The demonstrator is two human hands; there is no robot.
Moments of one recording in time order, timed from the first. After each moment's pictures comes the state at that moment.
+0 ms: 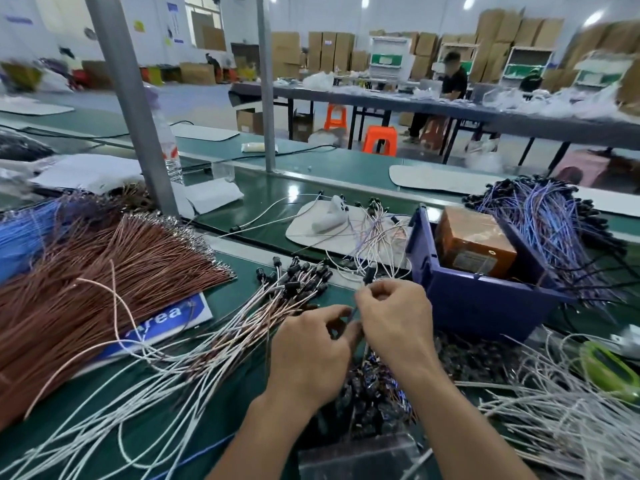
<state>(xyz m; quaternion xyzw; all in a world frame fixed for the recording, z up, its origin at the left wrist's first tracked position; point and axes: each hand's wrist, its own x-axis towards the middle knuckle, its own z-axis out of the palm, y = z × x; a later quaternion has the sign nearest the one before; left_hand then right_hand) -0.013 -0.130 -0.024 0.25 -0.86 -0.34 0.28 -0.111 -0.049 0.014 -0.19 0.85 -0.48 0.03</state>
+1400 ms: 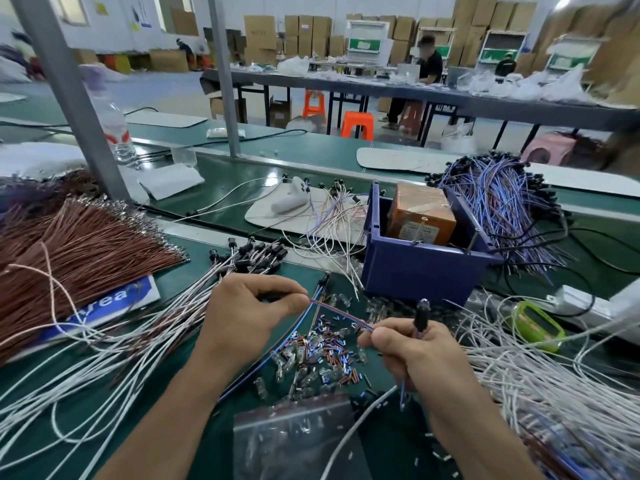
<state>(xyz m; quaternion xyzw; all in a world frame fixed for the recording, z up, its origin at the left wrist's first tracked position) -0.002 -0.127 -0.002 0.19 -0.78 -0.52 0.31 -0.103 0.079 0.000 -0.16 0.69 -0.66 0.26</state>
